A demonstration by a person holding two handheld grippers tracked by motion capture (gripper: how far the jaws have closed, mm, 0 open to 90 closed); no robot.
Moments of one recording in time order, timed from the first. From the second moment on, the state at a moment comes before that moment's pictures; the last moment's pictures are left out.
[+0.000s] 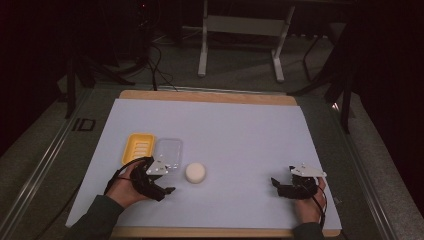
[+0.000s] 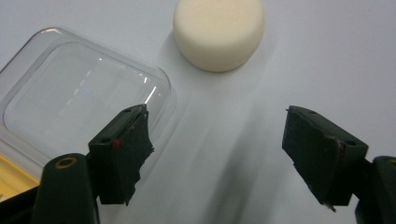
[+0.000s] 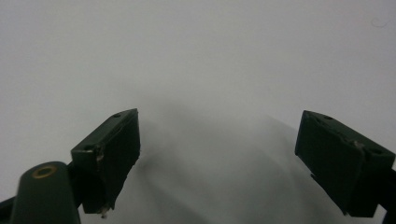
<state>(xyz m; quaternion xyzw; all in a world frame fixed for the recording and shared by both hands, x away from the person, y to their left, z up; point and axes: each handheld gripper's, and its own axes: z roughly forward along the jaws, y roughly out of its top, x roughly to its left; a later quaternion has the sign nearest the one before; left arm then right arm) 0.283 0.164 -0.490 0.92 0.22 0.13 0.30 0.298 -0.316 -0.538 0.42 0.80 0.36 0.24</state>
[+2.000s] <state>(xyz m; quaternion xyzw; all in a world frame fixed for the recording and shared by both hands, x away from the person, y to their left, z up) 0.322 0.116 -0.474 0.95 0.15 0.10 0.24 0.297 -0.316 -0.538 0.42 0.80 0.36 0.24</state>
